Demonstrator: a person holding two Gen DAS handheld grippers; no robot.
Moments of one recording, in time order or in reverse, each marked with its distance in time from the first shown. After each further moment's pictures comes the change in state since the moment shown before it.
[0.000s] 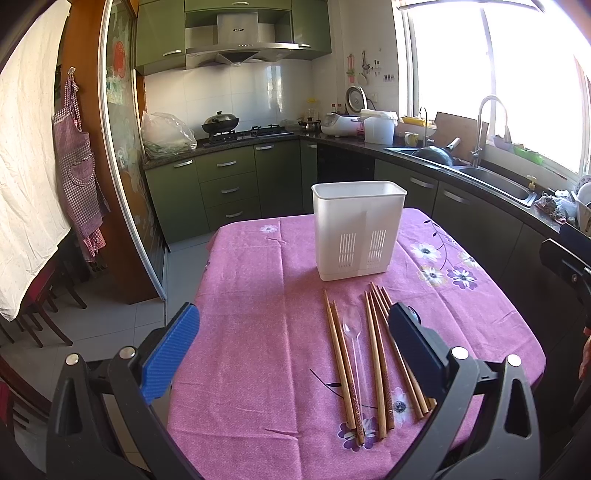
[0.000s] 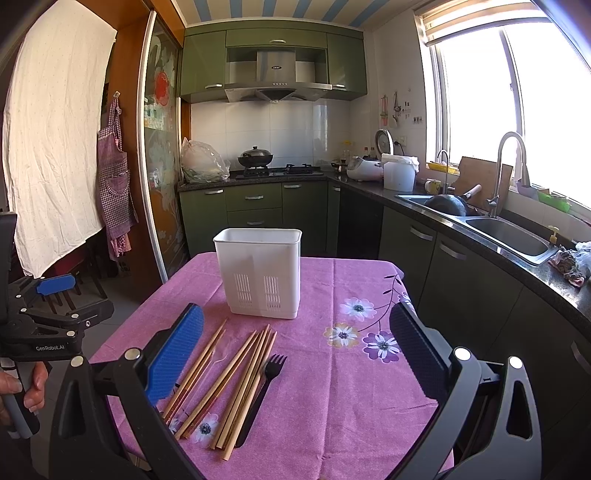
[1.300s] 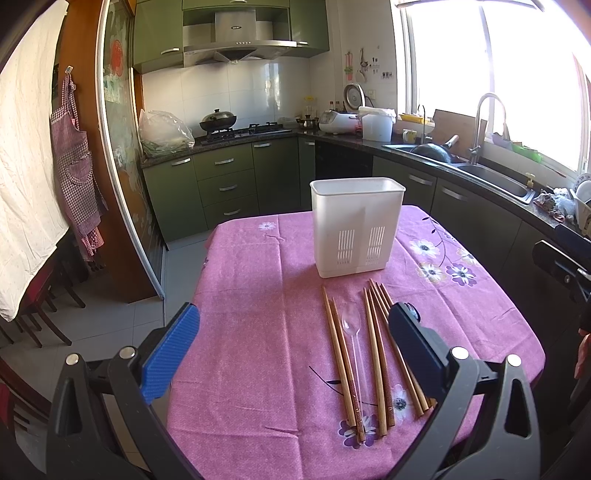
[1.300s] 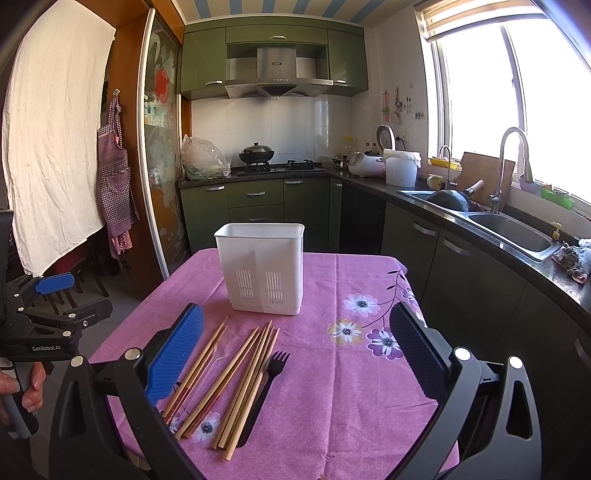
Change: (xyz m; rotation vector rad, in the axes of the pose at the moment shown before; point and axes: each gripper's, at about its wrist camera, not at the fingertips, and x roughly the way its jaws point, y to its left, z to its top) left arm 0.001 -0.004 -0.006 0.008 0.008 -0.005; right arm 0.010 0.005 -0.001 -0.001 0.014 0.005
